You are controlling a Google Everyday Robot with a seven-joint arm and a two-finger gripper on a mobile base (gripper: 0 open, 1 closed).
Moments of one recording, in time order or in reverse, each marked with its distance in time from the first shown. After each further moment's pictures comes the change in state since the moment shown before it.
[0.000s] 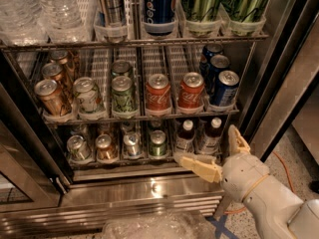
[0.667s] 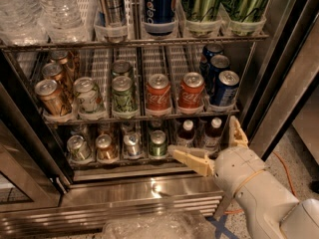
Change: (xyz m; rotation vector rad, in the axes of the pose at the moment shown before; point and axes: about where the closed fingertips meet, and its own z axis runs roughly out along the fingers) arm -0.028 0.009 0.005 0.091 -0.002 -0.118
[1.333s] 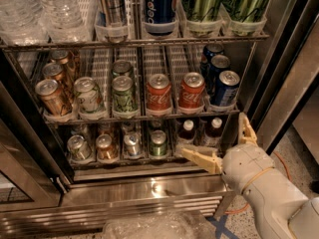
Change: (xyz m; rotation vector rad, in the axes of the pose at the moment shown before) arm 0.000 -0.020 -0.004 0.033 0.010 -0.082
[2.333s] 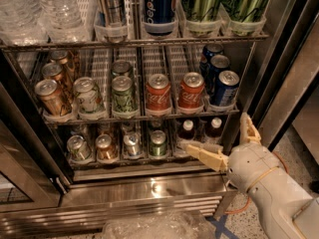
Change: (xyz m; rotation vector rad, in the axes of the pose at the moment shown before) arm -0.002 -0.011 -0.001 -0.021 -0.063 0.102
